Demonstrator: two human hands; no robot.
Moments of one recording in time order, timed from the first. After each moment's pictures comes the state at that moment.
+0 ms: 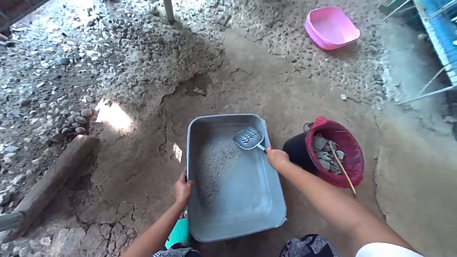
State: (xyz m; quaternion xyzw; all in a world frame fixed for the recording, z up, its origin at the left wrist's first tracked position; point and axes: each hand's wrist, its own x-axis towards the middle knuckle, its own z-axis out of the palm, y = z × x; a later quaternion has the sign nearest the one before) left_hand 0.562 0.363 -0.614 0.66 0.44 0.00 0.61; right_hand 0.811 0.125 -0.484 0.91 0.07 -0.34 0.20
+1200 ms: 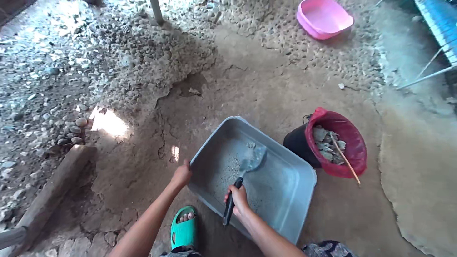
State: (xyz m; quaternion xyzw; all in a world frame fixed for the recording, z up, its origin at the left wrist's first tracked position) left_hand 0.620 0.422 -0.587 0.82 0.27 -0.31 0.39; right_hand 0.617 0.193 -0.546 0.61 -0.38 -0.30 -0.63
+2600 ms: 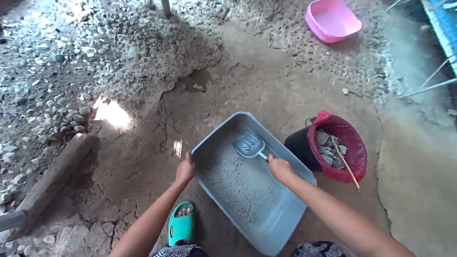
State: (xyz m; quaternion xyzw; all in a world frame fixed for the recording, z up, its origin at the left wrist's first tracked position) left_hand 0.619 0.404 -0.588 0.82 0.34 -0.22 0.41; right_hand 0.766 0.102 -0.488 0.90 0.07 -0.38 0.19
